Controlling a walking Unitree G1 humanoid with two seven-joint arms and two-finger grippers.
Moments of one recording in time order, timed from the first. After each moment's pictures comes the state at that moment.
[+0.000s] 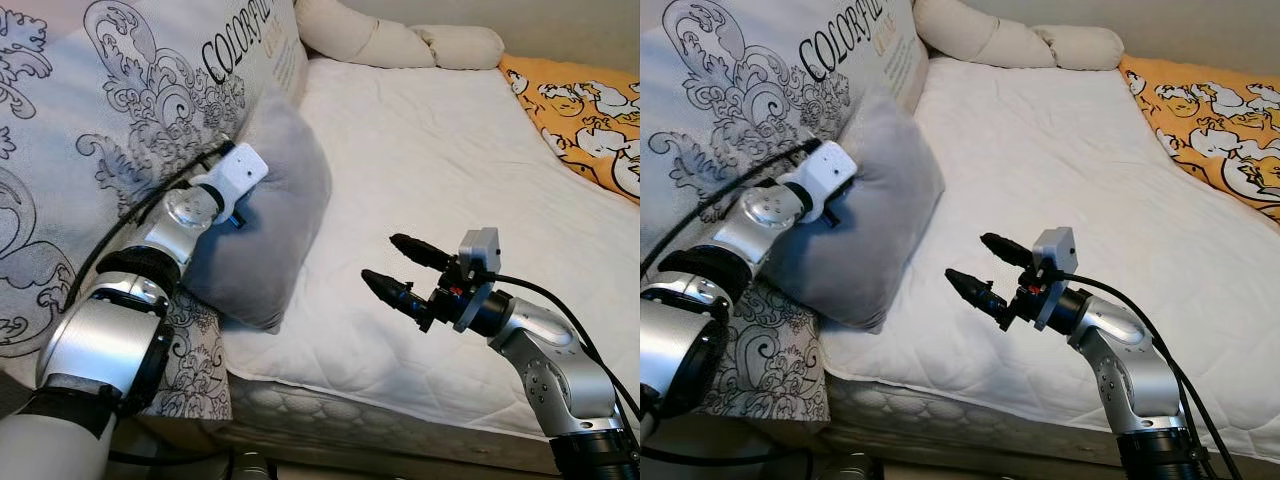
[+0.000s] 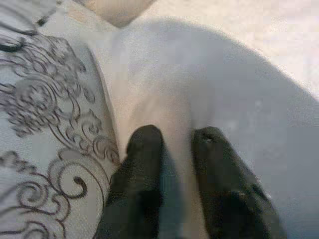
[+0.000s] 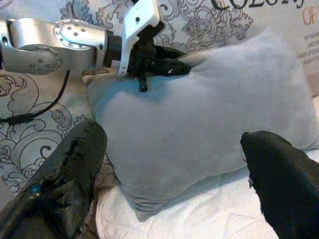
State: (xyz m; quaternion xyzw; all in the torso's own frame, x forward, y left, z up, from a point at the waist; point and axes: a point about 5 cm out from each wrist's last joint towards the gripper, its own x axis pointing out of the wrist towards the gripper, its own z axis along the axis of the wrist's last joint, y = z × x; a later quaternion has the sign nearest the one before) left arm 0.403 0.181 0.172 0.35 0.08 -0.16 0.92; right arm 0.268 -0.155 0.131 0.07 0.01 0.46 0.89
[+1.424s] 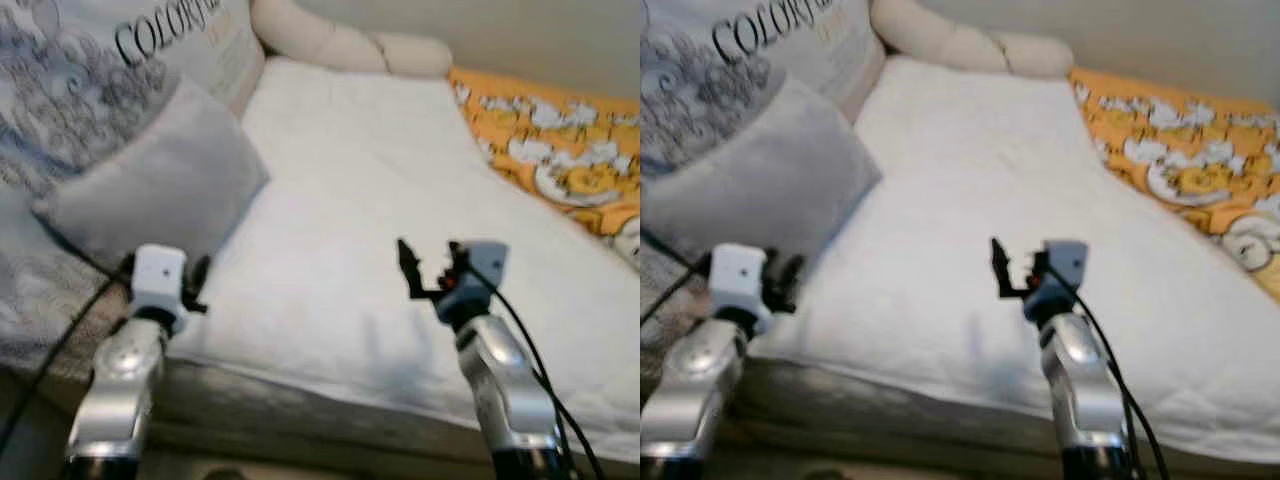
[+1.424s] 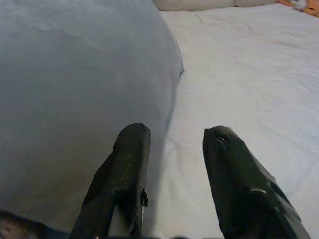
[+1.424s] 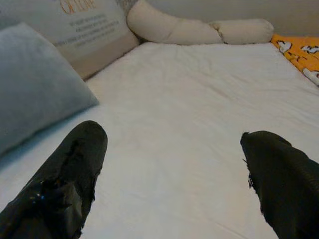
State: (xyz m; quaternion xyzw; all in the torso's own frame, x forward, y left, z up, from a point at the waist) left arm 0.269 0.211 0.098 0.09 0.08 -0.03 0.99; right arm 0.281 -0.148 0.098 0.08 0.04 0.09 0.99
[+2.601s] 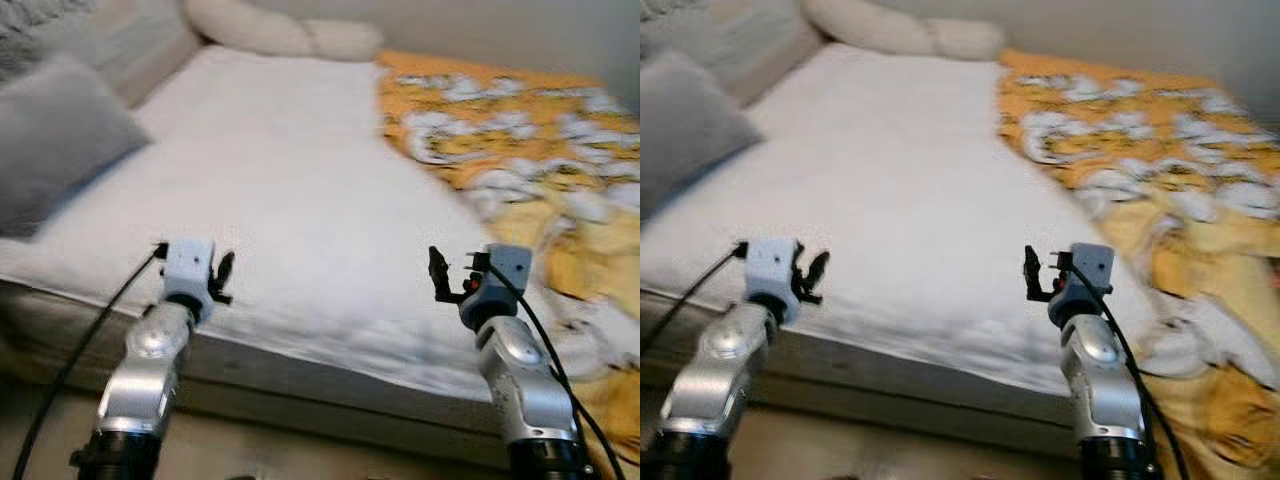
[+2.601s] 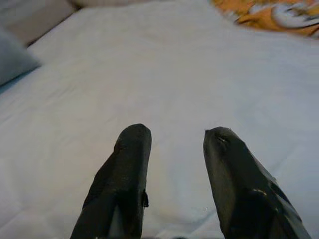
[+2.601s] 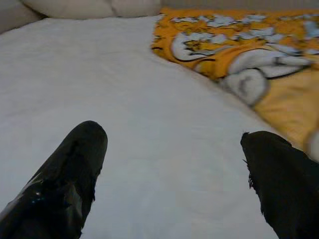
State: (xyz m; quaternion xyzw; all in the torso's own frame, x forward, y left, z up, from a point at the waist) left arm 0.288 0.193 0.102 0.10 0.10 -0.05 0.99; right arm 0.283 -0.176 0.082 0.06 0.09 -0.01 0.99
